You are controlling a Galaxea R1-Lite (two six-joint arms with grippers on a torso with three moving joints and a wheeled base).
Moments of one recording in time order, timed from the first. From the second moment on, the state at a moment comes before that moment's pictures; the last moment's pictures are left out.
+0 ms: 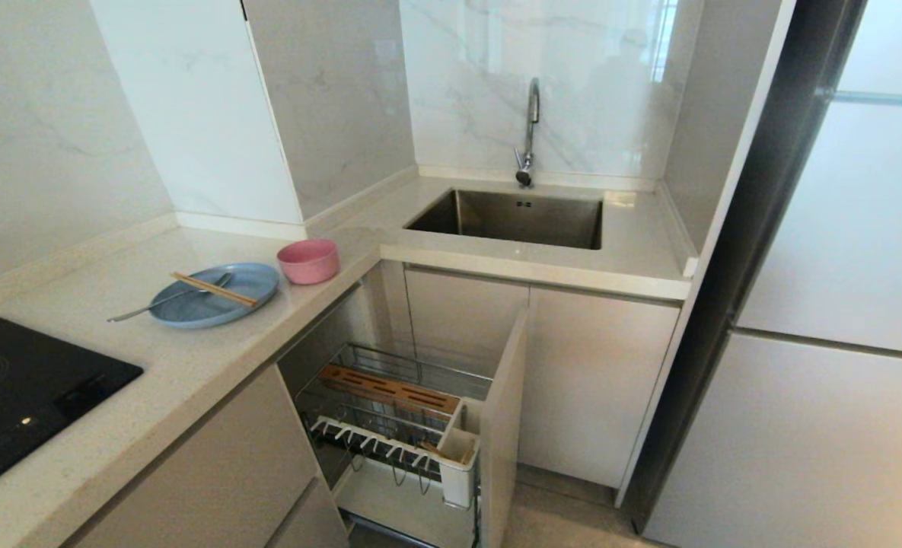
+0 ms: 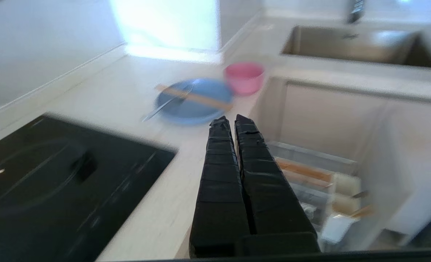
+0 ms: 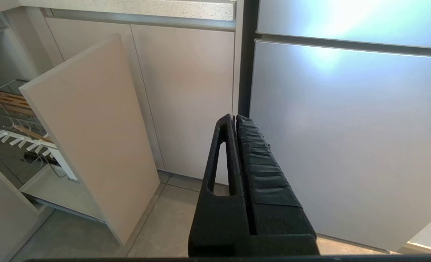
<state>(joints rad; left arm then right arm) -0.12 0.59 -0.82 0.19 0.27 0.10 0.01 0.00 0.00 -0.03 0.00 0.00</state>
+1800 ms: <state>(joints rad) 0.00 0.00 -0.06 0.05 0.08 0.06 0.01 0.00 0.00 -0.03 0.00 0.00</state>
